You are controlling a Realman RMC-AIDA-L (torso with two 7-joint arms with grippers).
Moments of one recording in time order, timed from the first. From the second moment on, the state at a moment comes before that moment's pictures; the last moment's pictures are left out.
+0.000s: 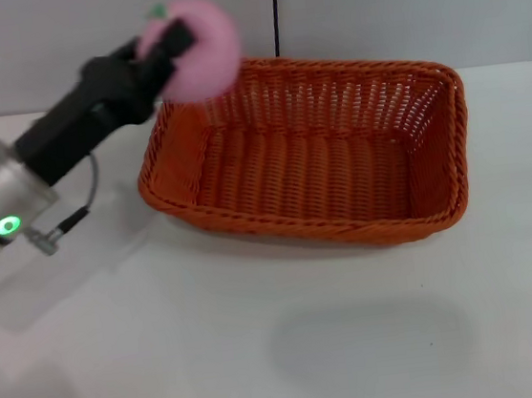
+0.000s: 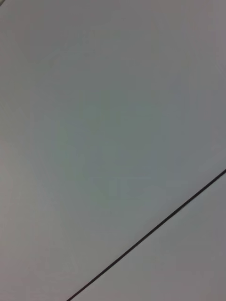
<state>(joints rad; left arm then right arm) -0.57 -2.07 -2.50 -0.22 1.46 -1.60 1.97 0.26 2.07 -0.14 -0.18 -1.06 -1.43 1.09</state>
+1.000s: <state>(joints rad) -0.59 -2.07 -2.43 -0.23 1.45 -1.54 1.86 0.29 2.07 -0.17 -0.15 -1.06 -1.40 1.09</state>
